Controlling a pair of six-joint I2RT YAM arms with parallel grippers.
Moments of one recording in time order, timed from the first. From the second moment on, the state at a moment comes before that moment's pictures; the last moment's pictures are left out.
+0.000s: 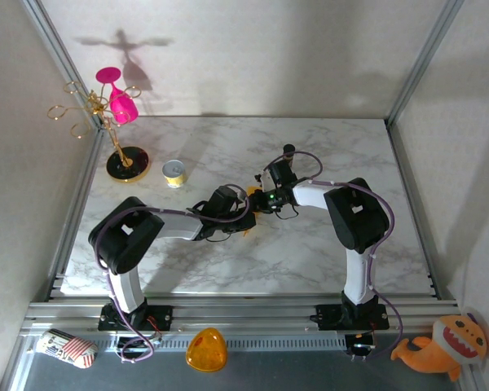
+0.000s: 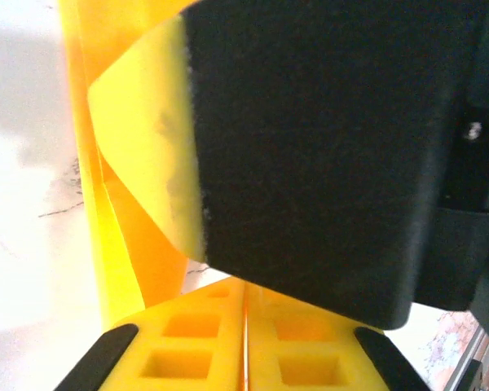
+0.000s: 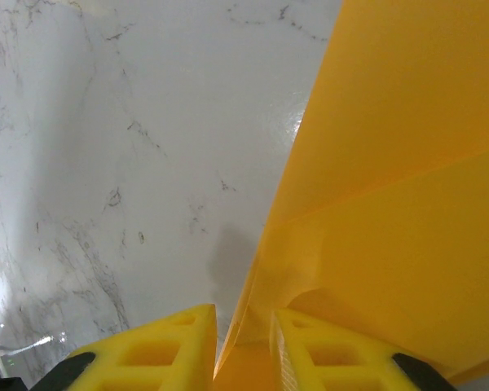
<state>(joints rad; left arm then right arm) -0.69 1.83 0.83 0.25 0.31 -0.87 0.52 1.99 1.14 -0.18 -0.57 0.43</state>
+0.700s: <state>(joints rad) -0.69 1.83 0.77 0.30 0.31 -0.87 0.52 2.00 1.16 -0.21 -0.57 0.43</state>
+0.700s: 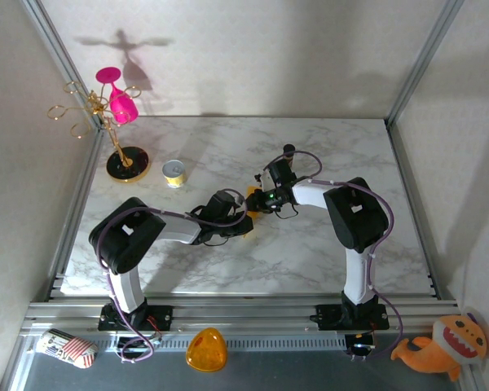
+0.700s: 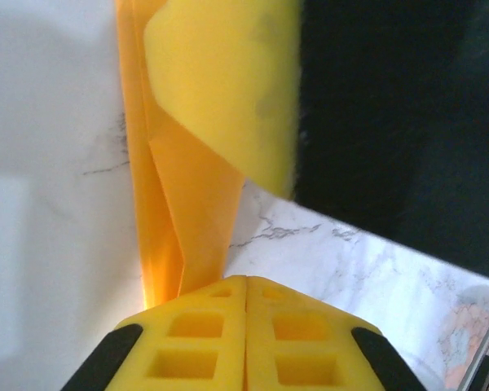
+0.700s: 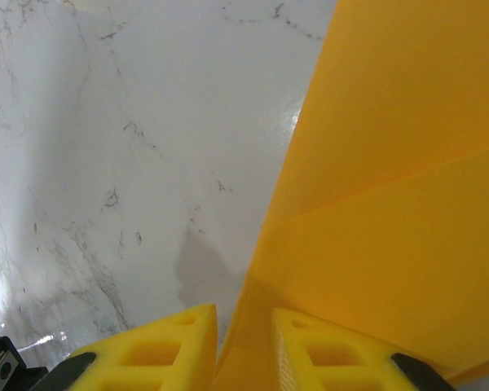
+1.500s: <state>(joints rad) -0.76 1.71 0.73 0.09 0.20 -0.74 0.52 2.02 1.20 -0.27 -0.56 0.44</state>
